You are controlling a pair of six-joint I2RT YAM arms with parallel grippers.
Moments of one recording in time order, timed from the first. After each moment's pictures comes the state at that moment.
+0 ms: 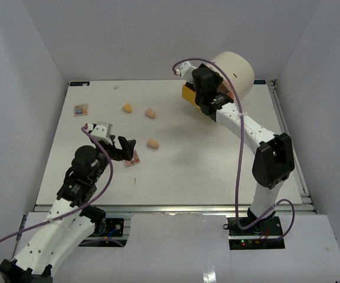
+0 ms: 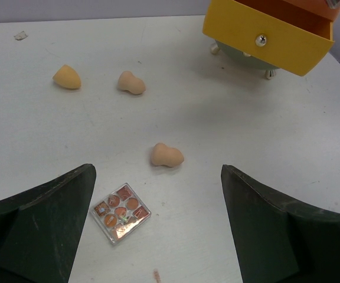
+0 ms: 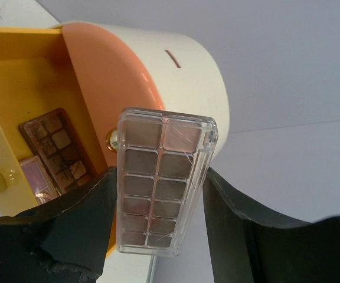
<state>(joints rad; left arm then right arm) -0.45 0.58 0.60 -0.14 -0.07 -0.17 0.58 1.83 1.64 -0.13 0.63 -0.82</state>
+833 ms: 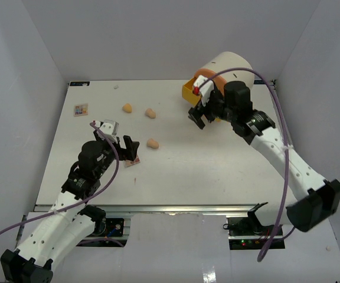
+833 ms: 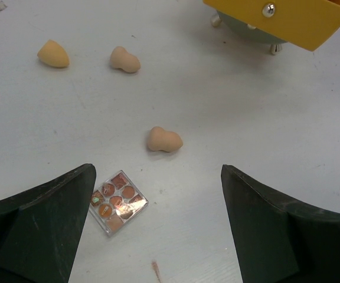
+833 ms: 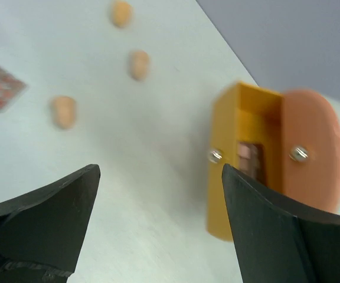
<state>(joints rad) -0.45 0.65 0.60 -0.14 -0.04 -0.17 0.55 1.40 1.42 -0.41 -0.22 -0.45</state>
